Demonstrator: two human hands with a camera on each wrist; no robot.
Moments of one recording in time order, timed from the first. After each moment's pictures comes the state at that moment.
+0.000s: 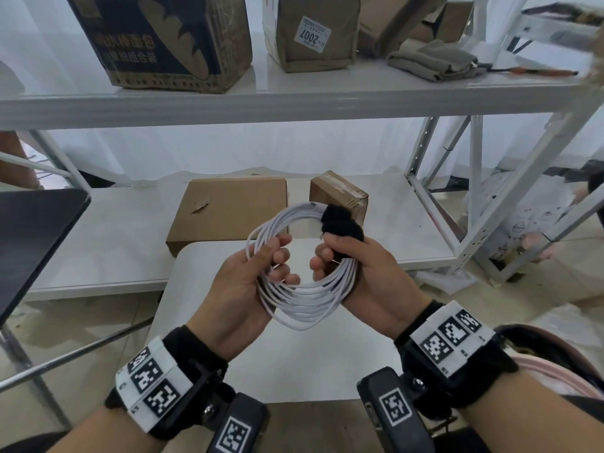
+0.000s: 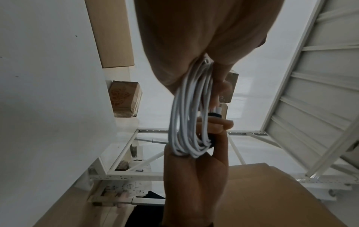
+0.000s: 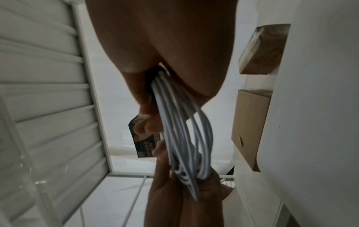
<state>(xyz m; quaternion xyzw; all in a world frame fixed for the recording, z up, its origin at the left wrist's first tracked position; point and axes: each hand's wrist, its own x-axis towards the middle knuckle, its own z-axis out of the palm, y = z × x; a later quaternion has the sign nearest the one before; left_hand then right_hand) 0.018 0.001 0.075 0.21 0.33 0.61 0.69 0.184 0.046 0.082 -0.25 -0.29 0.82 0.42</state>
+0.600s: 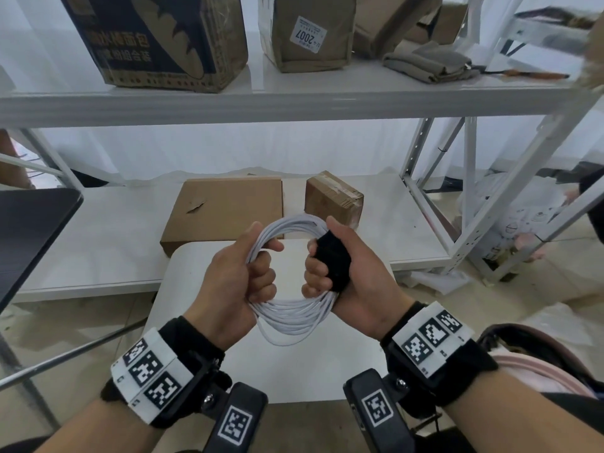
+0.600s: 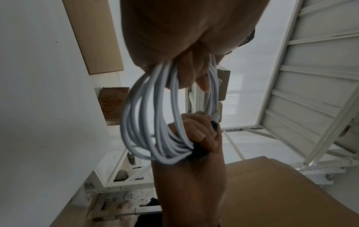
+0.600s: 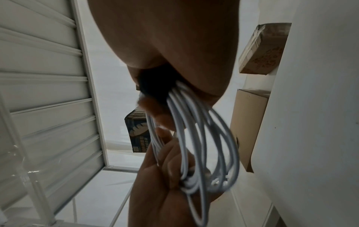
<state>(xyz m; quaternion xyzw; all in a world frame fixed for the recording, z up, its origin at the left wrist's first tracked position) 0.017 0.011 0.079 0.23 0.46 0.59 0.62 0.177 0.047 0.080 -0.30 -0.28 0.84 0.37</state>
